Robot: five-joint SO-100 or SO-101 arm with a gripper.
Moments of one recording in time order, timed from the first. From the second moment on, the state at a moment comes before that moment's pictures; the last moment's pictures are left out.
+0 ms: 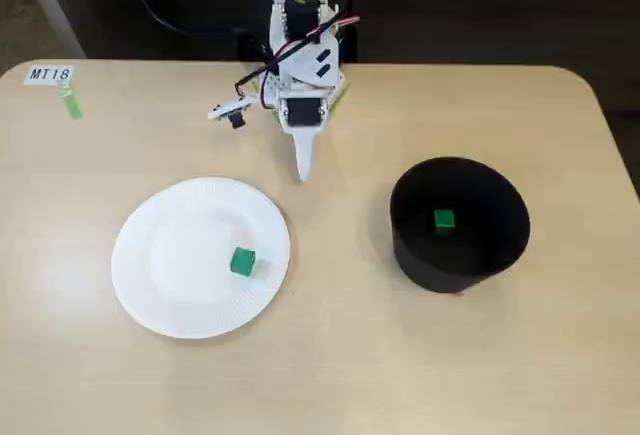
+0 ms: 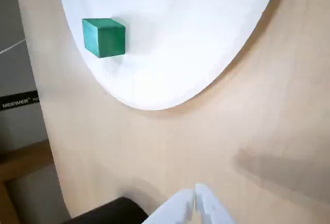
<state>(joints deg) 1.3 184.3 175.4 58.3 -2.7</state>
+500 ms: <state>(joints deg) 0.9 184.3 175.4 58.3 -3.0</state>
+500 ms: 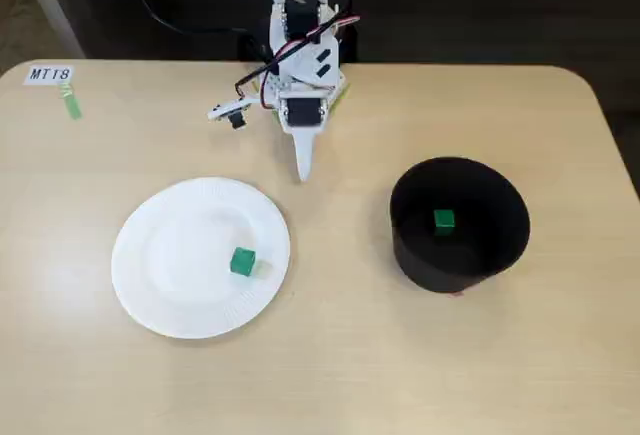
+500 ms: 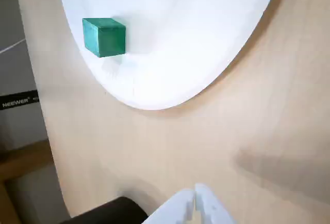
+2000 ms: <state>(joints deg) 17.4 66.5 72.2 94.1 -12.3</state>
